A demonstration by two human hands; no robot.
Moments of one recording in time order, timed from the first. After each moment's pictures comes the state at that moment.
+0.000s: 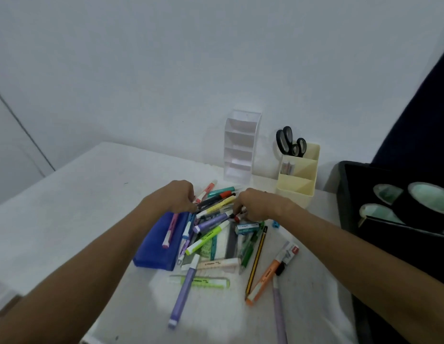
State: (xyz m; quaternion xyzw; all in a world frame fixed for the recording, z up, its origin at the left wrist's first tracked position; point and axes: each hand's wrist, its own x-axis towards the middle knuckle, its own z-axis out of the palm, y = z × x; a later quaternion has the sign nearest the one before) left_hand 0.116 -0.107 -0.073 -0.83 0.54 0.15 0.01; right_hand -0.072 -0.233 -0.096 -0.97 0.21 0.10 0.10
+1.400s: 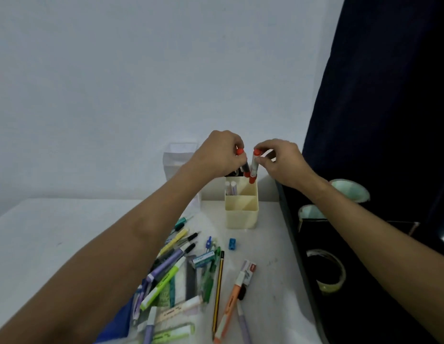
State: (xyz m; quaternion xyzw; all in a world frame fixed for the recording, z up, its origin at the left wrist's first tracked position) left_hand -0.043 -0.234 0.064 -0.65 0.71 0.01 -0.27; right_hand -0.206 -0.289 0.024 -0.82 0.42 -0.36 0.15
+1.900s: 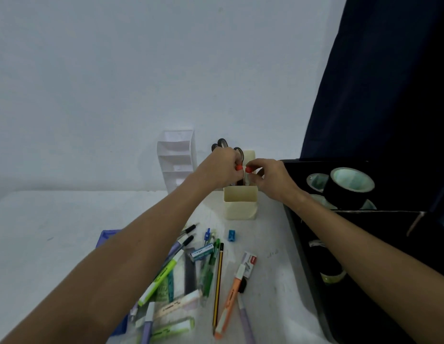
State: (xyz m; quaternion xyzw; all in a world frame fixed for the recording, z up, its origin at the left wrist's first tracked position) left_hand -0.038 -0.266 -0.005 -0.65 0.73 0.05 -0.18; right_hand -0.192 -0.297 -0.046 -0.81 0.43 -0.33 0.21
